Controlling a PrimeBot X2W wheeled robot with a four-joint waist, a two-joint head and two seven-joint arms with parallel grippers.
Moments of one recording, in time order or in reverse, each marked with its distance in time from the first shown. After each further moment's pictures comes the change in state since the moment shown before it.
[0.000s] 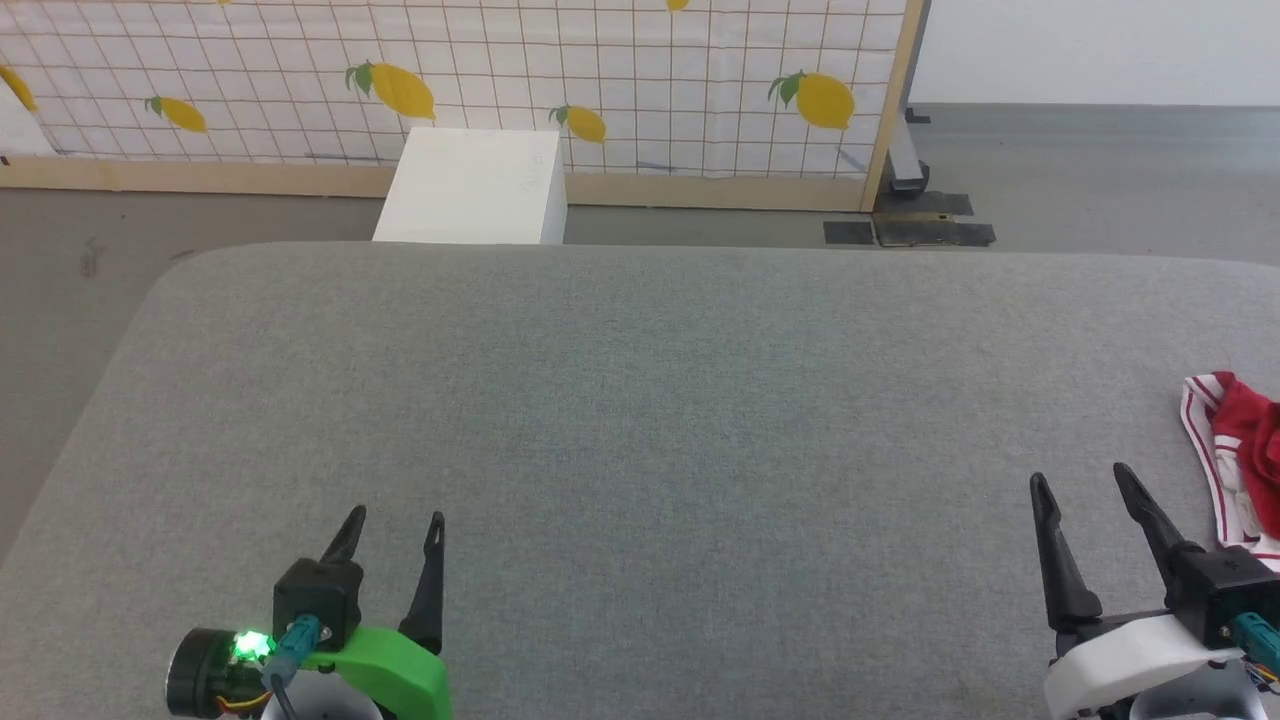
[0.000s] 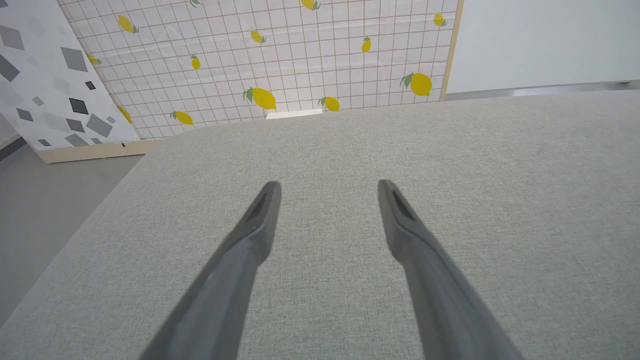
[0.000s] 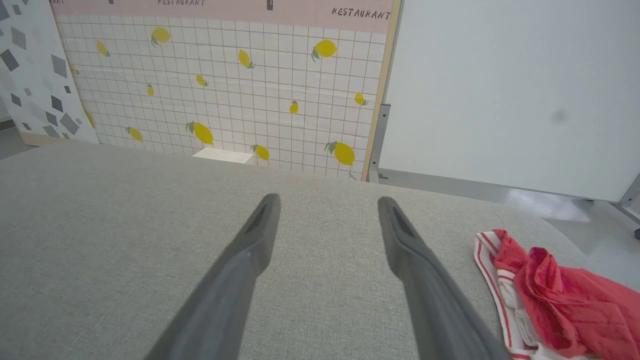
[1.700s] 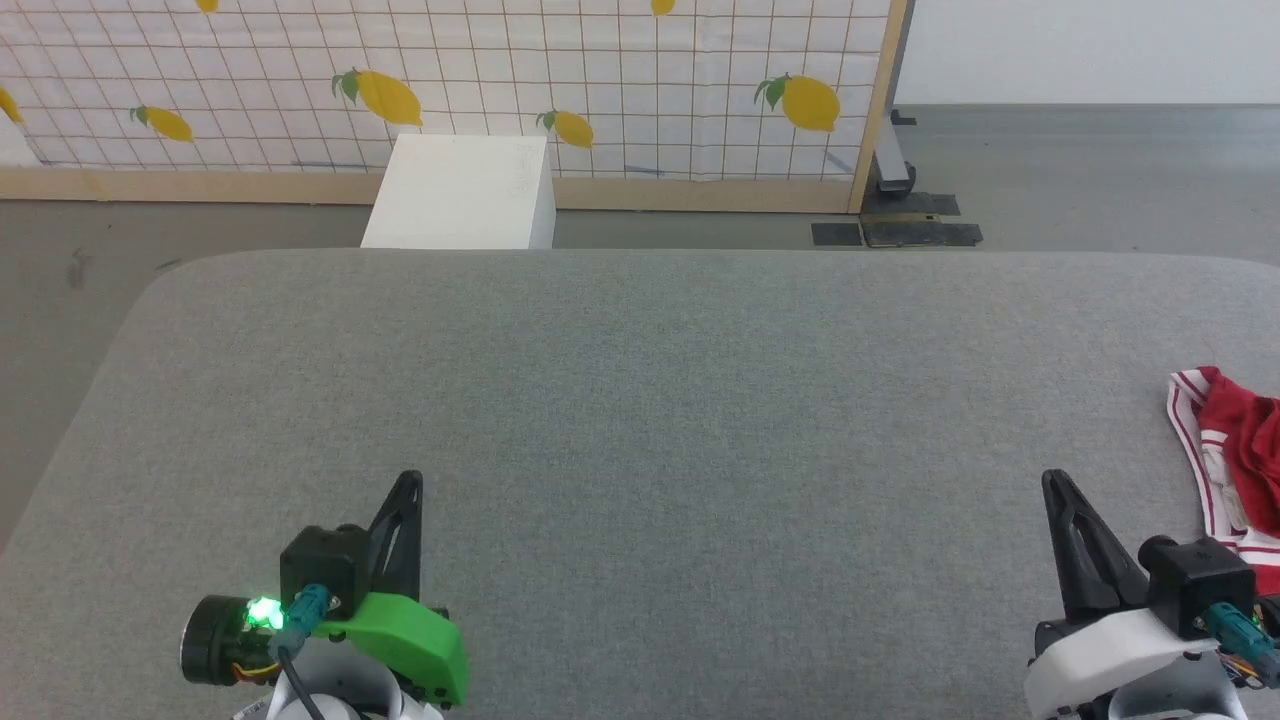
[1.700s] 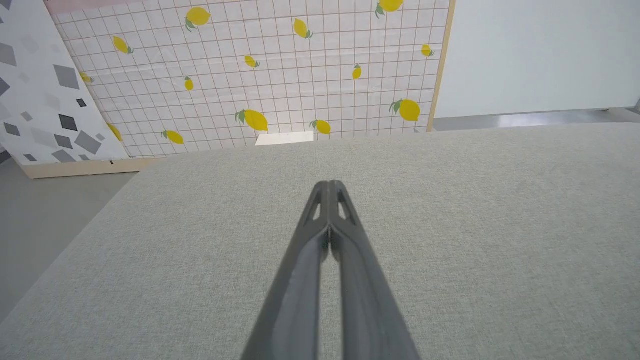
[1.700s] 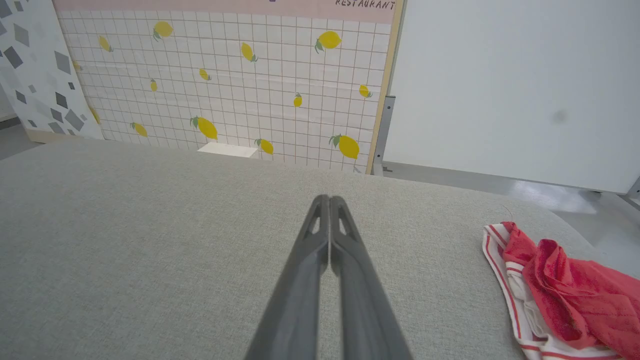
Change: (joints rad) left arm 0.006 -0.118 0.144 -0.017 0.128 -0.088 0.050; right arm -0.007 0.014 0.024 -0.002 0.000 0.000 0.039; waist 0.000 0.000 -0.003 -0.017
